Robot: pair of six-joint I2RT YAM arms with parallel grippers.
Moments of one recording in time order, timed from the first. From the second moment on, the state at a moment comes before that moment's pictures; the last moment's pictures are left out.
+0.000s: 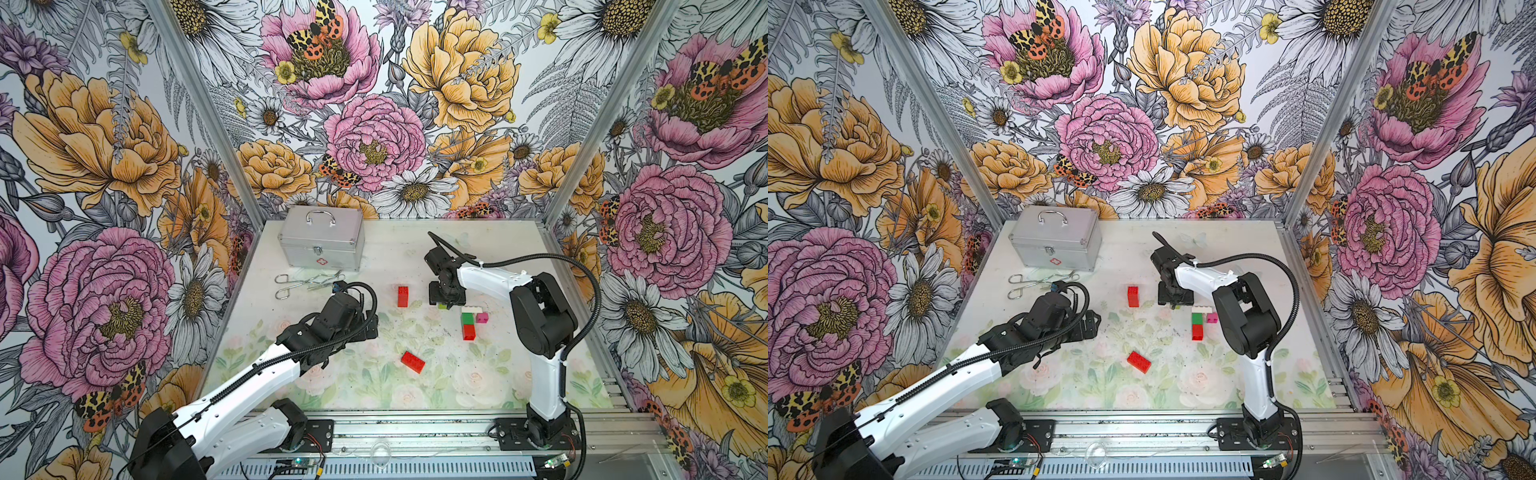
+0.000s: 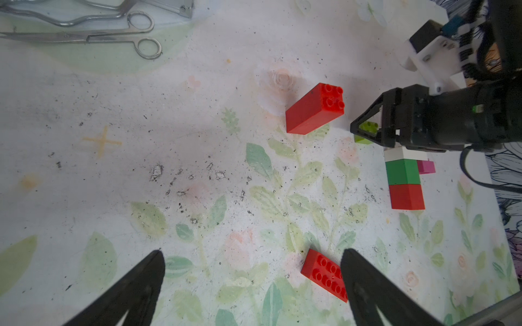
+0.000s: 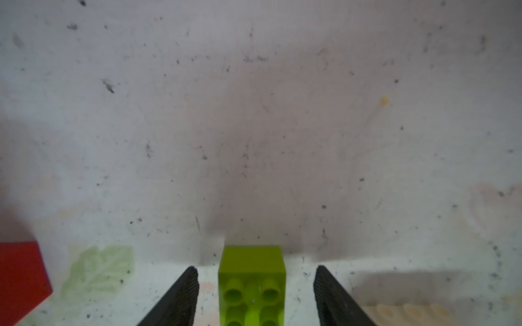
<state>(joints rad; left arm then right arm) -0.68 0.96 0.70 -0.58 -0.16 -0.70 0.52 1.99 1.44 -0.83 0.11 0.56</state>
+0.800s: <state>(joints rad) -0.68 0.62 0.45 -0.58 -0.17 -0.77 1.08 1.72 1.21 -0.91 0.14 1.33</state>
